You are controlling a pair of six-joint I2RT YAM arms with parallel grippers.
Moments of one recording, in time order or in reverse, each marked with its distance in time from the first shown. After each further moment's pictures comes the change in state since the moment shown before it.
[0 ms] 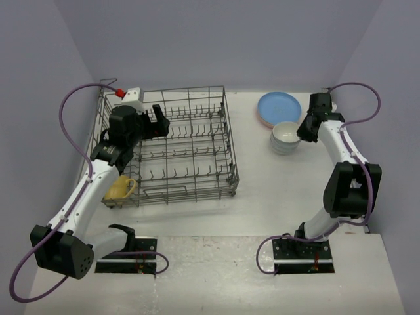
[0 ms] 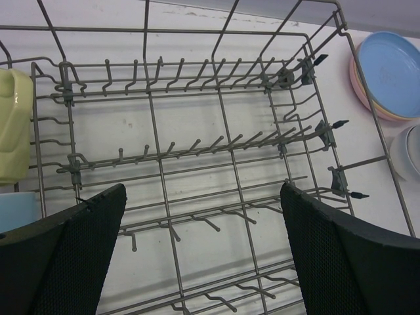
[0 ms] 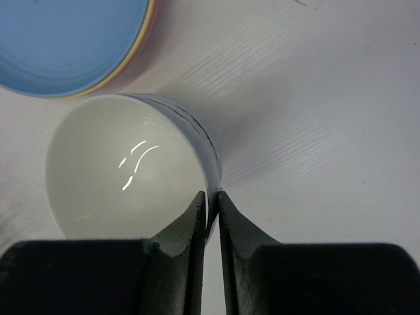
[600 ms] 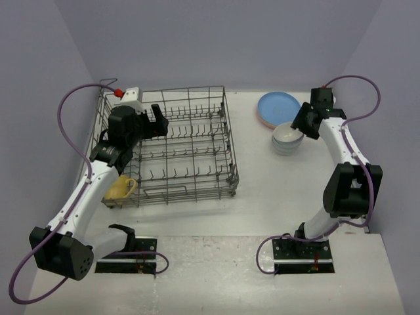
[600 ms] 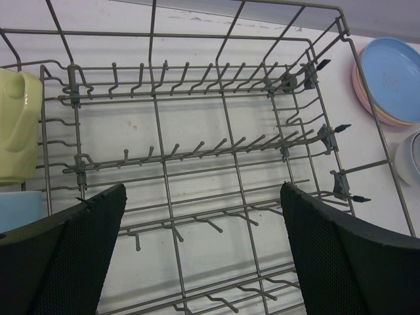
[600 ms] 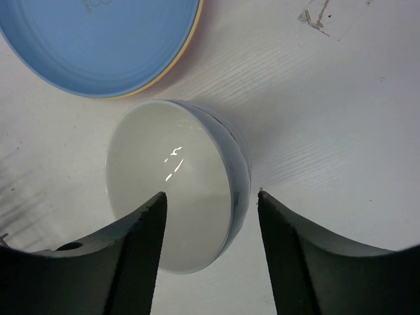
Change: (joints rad) left arm 0.000 -0.010 0.000 -0.001 -0.018 0.000; right arm 0.006 0.000 0.057 -0.003 -0.041 -0.056
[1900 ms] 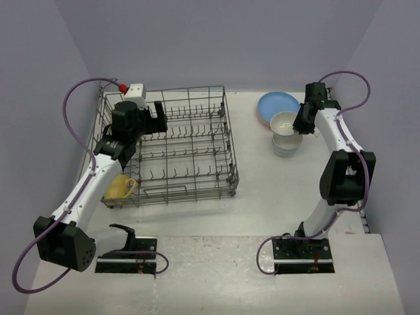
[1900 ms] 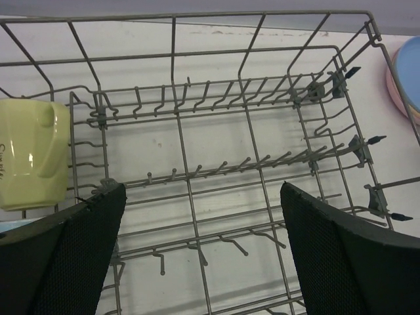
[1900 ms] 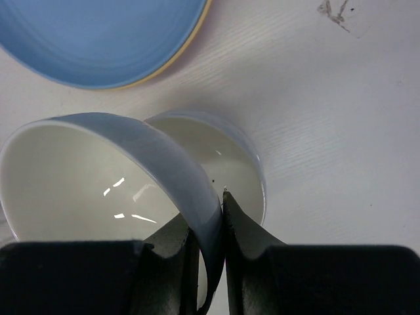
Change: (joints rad) left arm 0.000 0.074 0.039 0.046 -0.059 0.111; right arm 0.029 0.116 0.139 -0.118 -0.025 -0.043
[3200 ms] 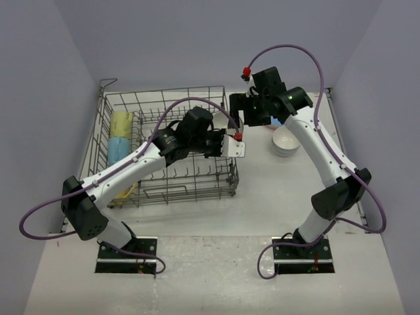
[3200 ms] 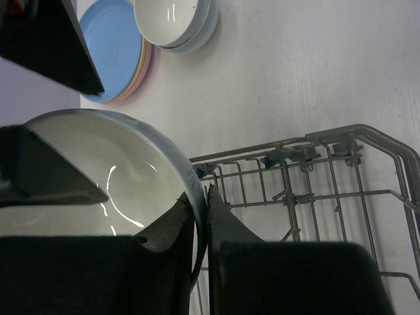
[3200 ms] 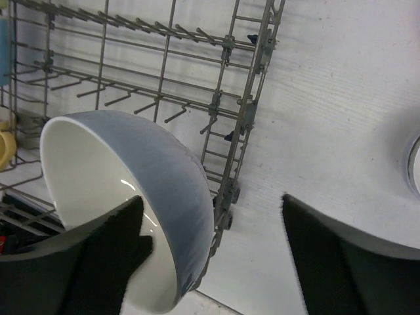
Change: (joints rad) left arm -0.558 0.298 0.327 -0.266 0.468 1.078; right arm 0.506 -0.080 0.361 -0.275 -0.240 -0.091
